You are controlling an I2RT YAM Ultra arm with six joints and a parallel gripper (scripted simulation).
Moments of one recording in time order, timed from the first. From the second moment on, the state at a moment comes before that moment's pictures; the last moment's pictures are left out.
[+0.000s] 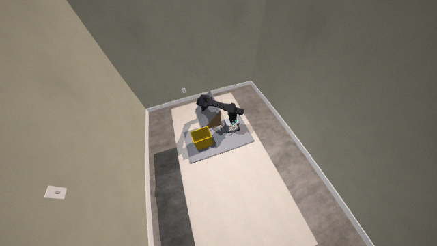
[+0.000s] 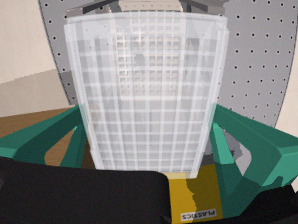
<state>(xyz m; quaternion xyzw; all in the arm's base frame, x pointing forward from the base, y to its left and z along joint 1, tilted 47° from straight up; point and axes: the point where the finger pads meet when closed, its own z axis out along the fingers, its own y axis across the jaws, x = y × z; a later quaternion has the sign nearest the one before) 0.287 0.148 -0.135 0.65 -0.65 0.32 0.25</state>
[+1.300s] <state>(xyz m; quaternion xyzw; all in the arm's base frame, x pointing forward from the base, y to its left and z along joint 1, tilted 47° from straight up) 0.284 0.191 -0.093 0.65 -0.65 0.32 0.24</state>
